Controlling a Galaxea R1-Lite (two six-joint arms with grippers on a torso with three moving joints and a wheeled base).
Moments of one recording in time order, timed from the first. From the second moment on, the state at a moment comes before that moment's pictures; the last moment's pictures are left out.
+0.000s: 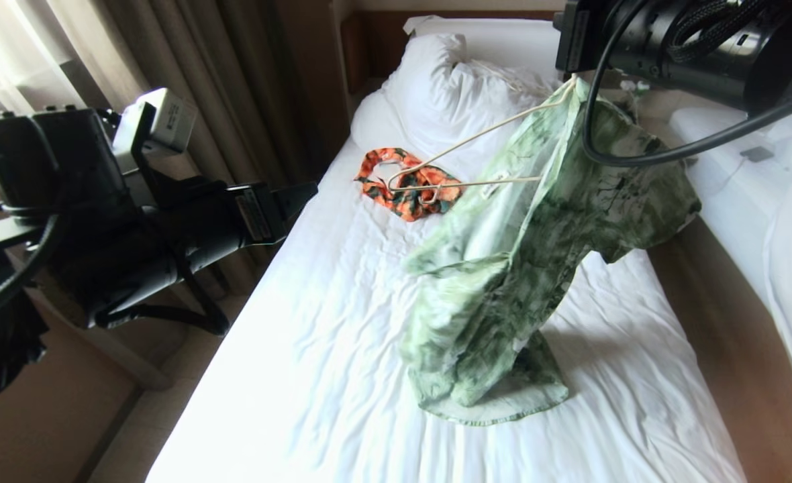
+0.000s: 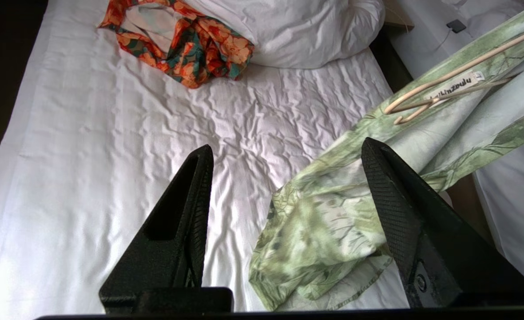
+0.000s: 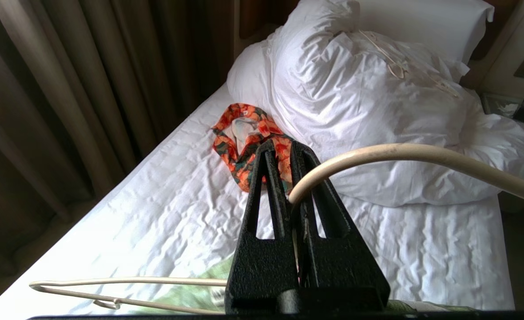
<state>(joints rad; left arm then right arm) -0.45 1.46 -0.87 -0.56 0.06 -0.16 0.54 1.79 -1.82 -0.22 -0.24 -0.15</state>
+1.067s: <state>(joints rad) -0.21 1.35 -0.63 -0.63 0.02 -0.15 0.55 1.85 -1.56 -0.36 -0.34 0.40</state>
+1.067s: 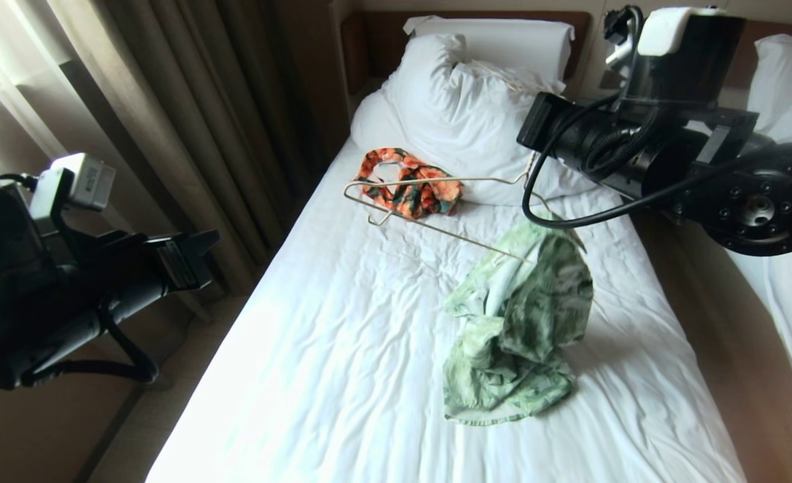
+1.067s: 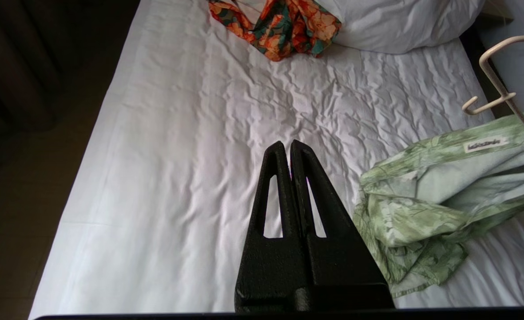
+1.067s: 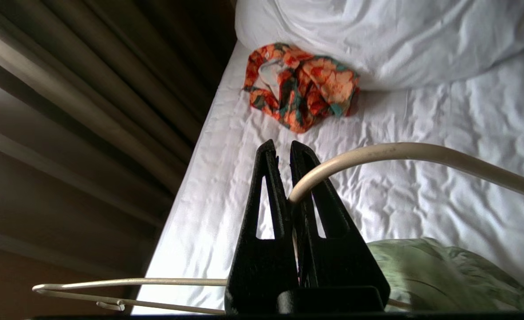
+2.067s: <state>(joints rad) -0.19 1.19 -0.52 -0.63 0.03 -0.10 0.43 2.04 -1.35 -0.09 -0.33 0.33</state>
